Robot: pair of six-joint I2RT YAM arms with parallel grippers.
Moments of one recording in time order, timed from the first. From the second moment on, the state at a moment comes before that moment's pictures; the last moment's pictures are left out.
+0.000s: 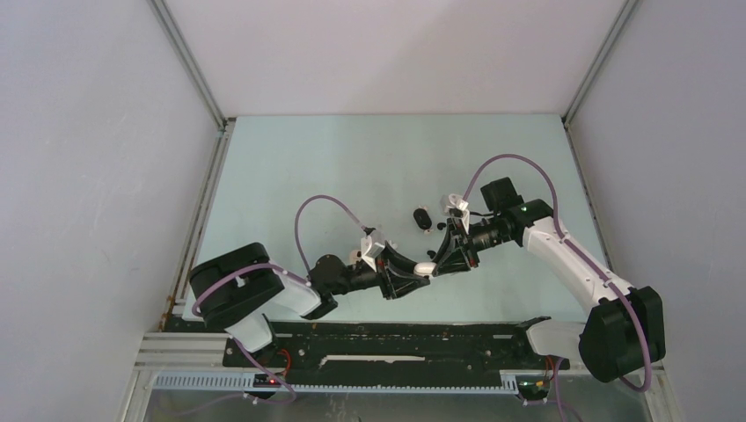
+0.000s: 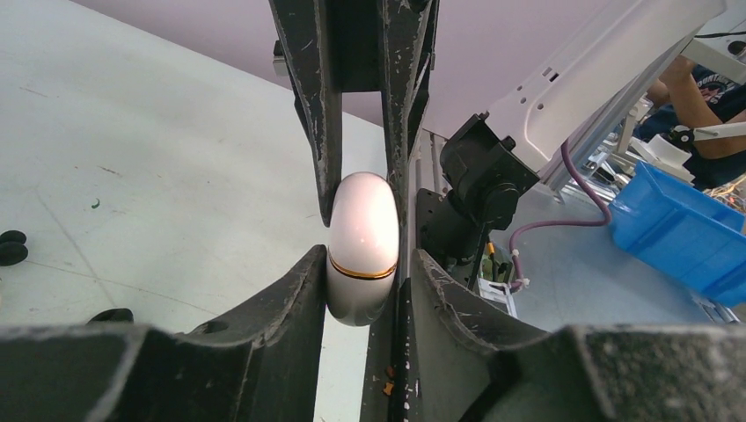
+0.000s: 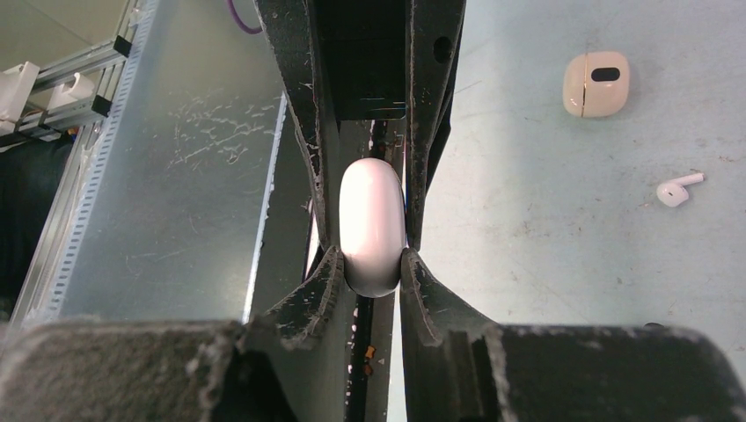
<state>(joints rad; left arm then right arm) -1.02 1.61 0.33 1.50 0.40 -0.47 0.34 1.25 0.91 -0.87 -1.25 -0.76</state>
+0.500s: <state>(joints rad) -1.02 1.62 0.32 1.50 0.40 -0.48 0.34 1.25 0.91 -0.88 -1.25 -0.76</state>
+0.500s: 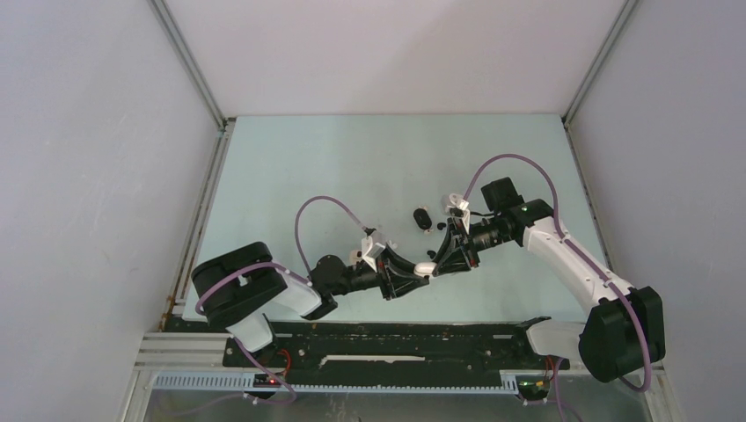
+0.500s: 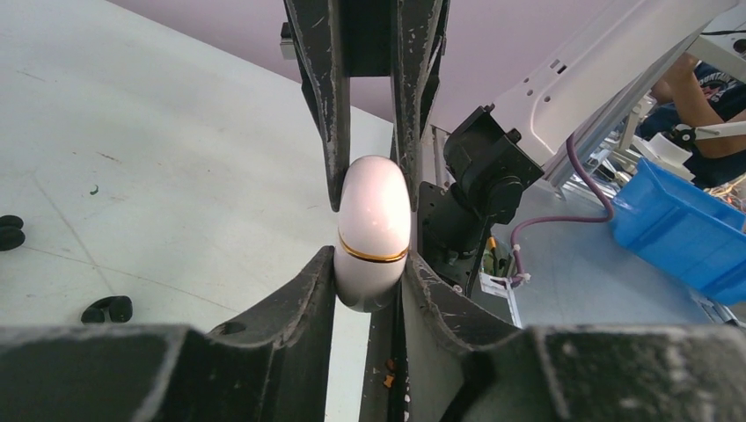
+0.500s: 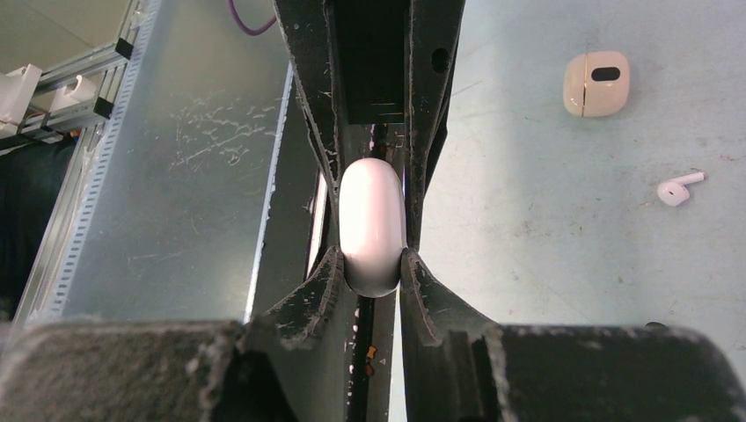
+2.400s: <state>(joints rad) -1.01 1.64 0.32 1.50 0.42 -0.50 0.35 1.27 0.91 -0.88 -1.23 -0.76</state>
